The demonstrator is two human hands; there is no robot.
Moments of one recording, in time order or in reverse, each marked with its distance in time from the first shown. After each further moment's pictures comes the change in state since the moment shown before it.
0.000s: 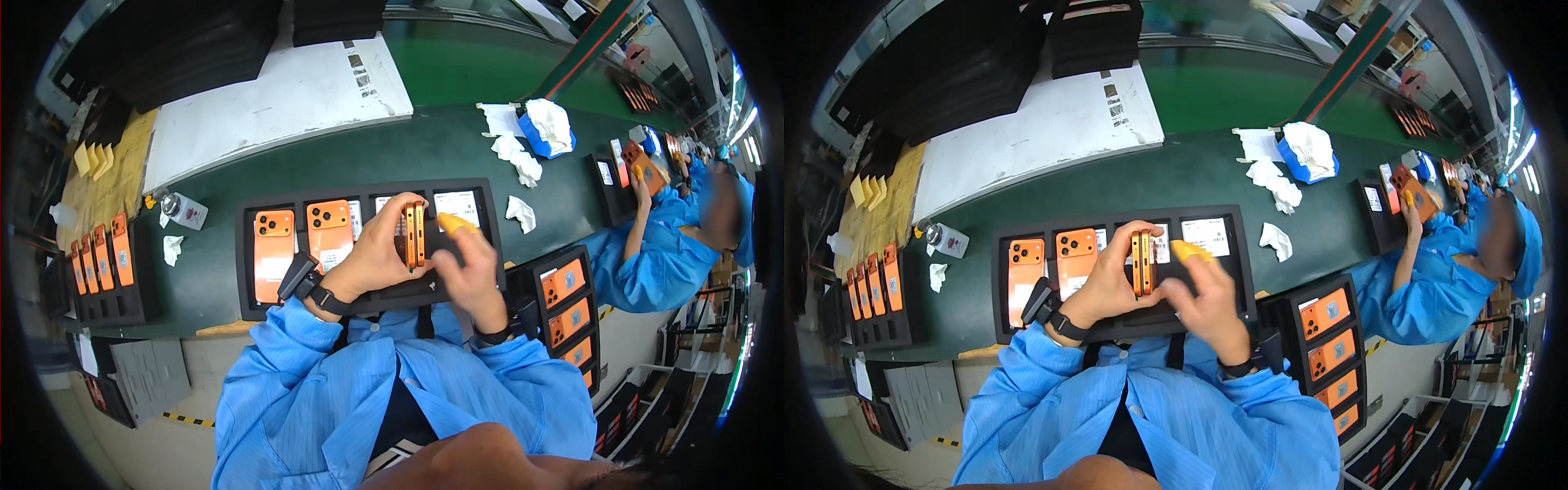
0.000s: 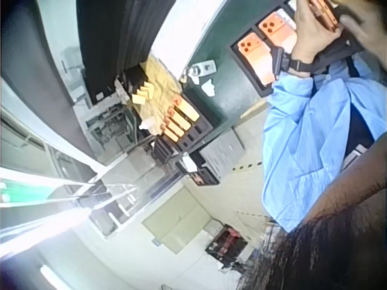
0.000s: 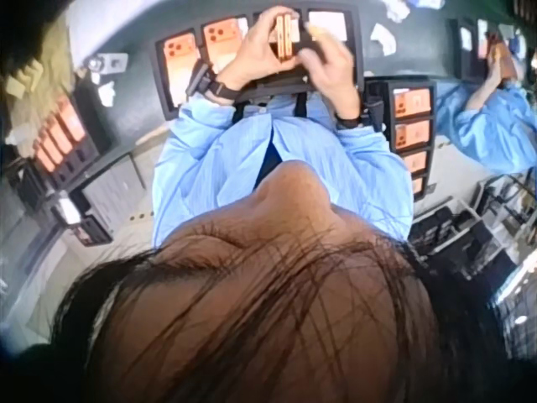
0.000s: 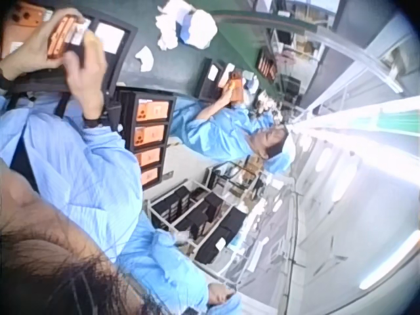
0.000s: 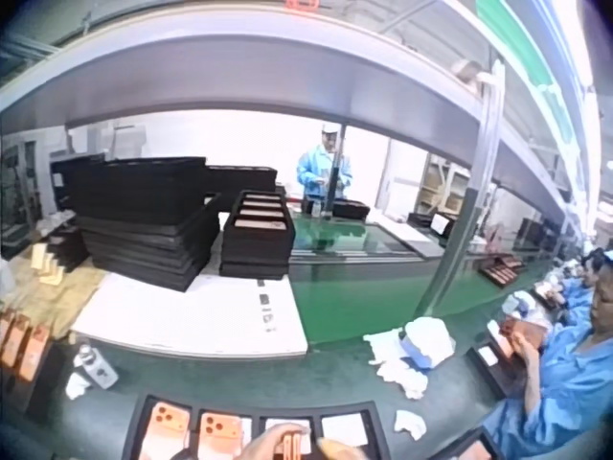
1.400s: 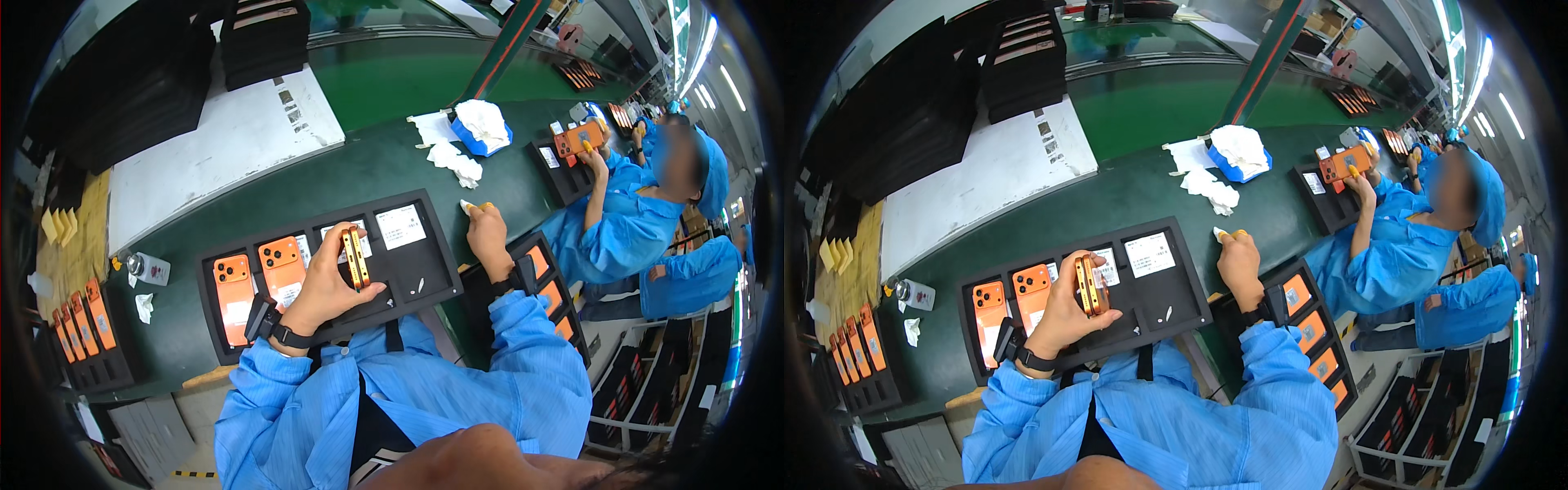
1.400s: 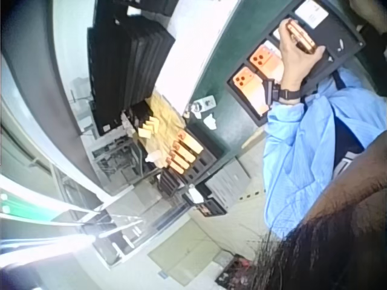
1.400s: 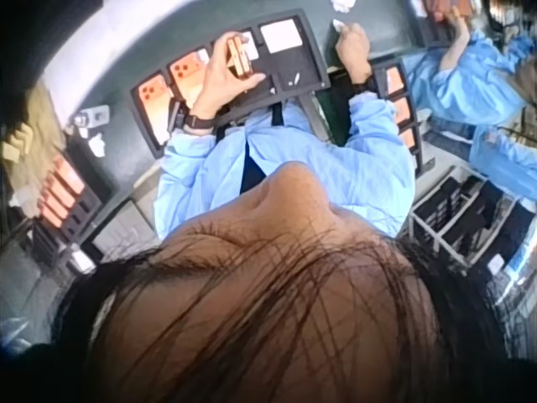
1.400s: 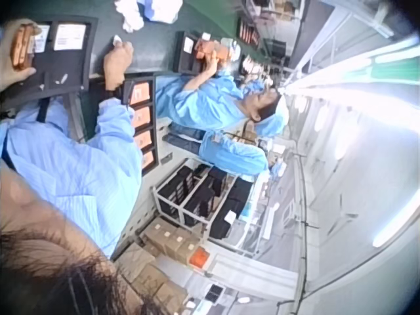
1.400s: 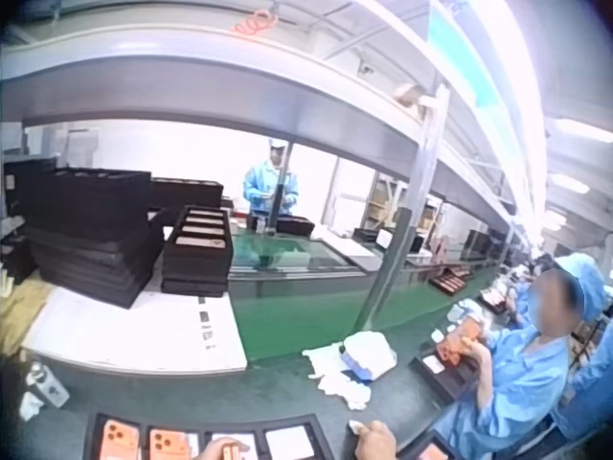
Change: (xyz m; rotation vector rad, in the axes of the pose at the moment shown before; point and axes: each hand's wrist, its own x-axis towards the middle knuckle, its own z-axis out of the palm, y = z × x) left_hand -0.006 0.004 -0.002 -0.011 0.003 -0.097; right_hand -0.009 0.153 -0.089 -0.876 0.059 0.249
